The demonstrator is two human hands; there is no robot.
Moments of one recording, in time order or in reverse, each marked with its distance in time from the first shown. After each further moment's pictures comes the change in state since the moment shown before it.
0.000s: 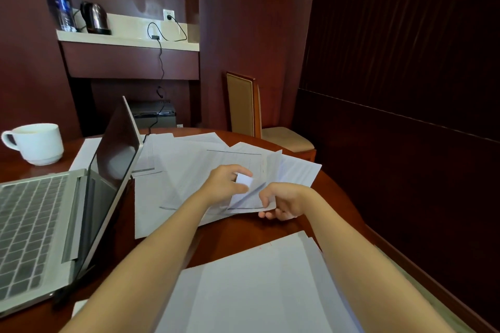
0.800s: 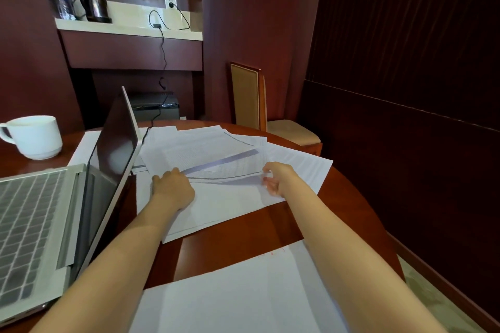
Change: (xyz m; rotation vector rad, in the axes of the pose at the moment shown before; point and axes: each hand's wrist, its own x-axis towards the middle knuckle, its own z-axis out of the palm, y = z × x) left_hand 0.002 -0.077 -0.053 0.987 0.015 -0.424; right_hand 0.052 -0.034 0.013 0.441 0.416 -0.085
